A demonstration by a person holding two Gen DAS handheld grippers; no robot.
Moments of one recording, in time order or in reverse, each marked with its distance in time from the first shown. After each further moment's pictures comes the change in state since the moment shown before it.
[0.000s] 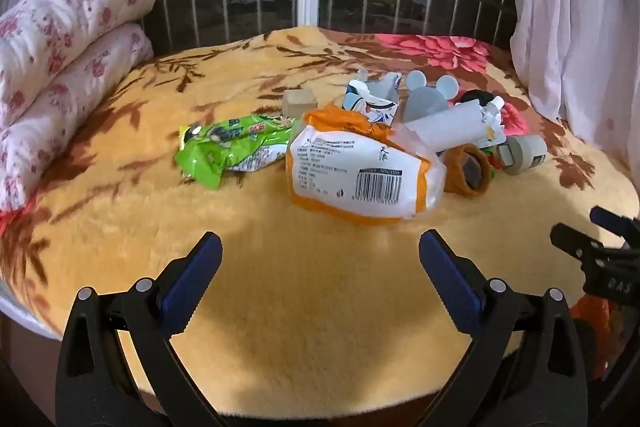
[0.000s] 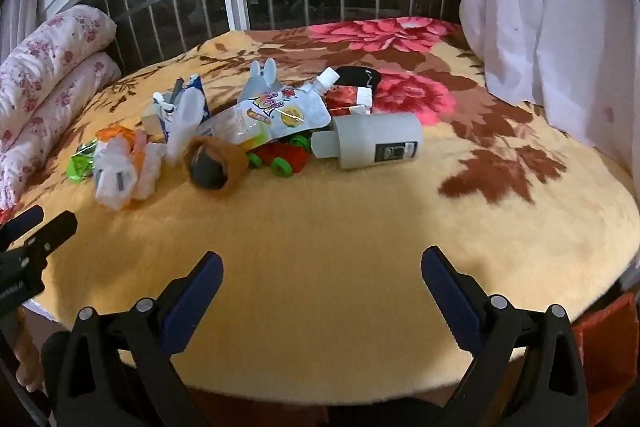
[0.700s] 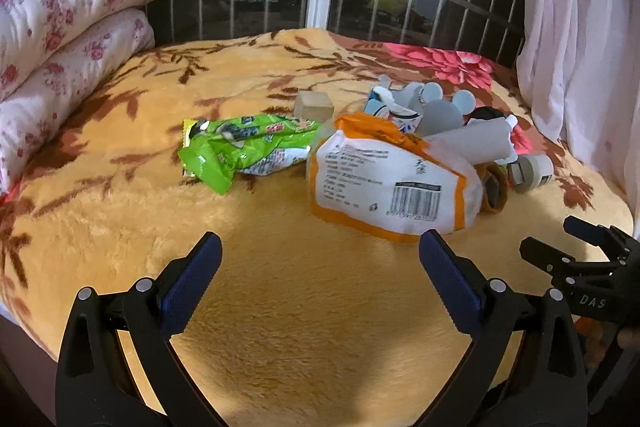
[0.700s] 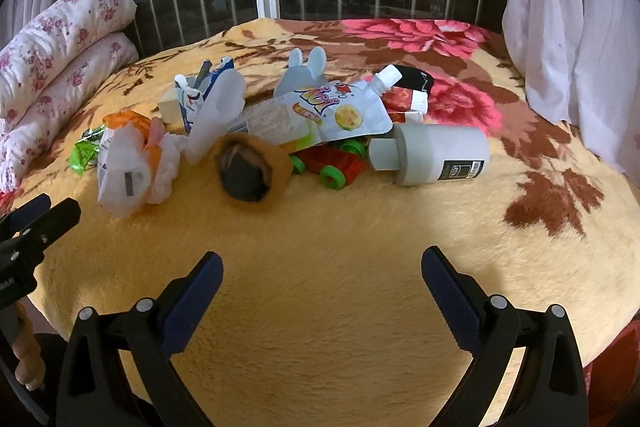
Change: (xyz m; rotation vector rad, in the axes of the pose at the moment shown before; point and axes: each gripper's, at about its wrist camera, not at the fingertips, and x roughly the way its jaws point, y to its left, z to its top) left arm 0.013 0.029 0.001 -0.078 -0.018 -0.045; right arm 0.024 0.033 0.006 -0.068 -0.002 0.038
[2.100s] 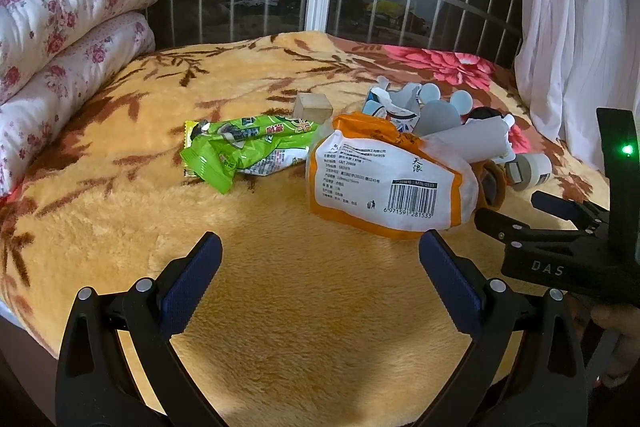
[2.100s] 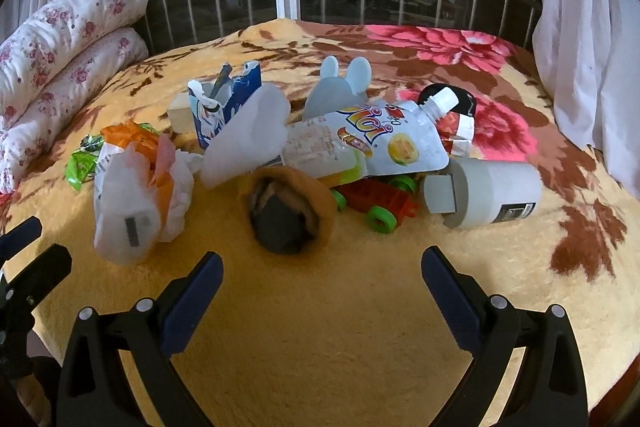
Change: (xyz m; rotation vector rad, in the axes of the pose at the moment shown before) left arm -0.006 -0.003 -0.003 0.015 -0.016 0.004; right arm 0.030 0.025 0.026 -0.038 -0.008 0.025
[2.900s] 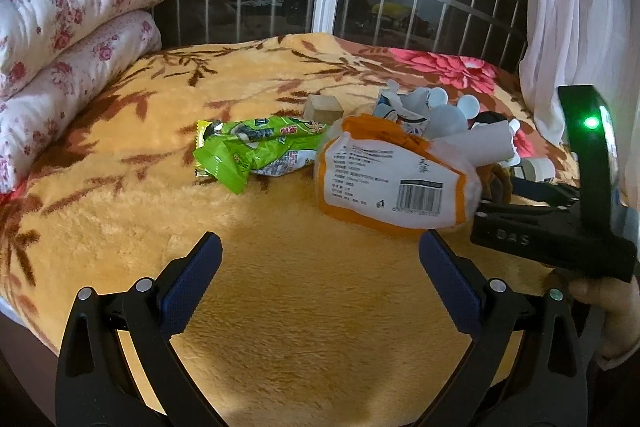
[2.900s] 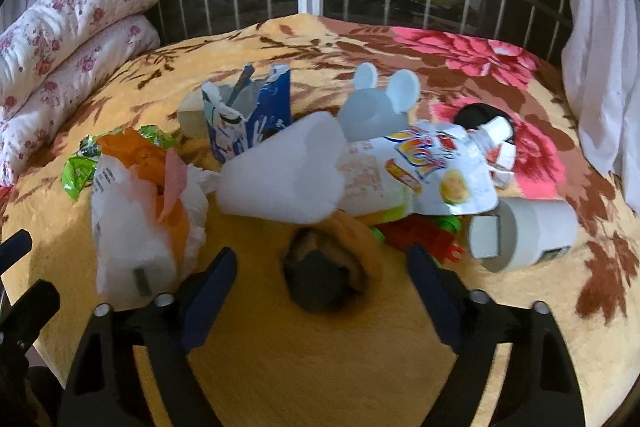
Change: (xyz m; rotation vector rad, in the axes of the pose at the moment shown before) left arm -0.001 0.011 -0.001 -0.020 -0.006 0.000; right arm 0.026 0.023 0.023 -0.048 0.023 0.037
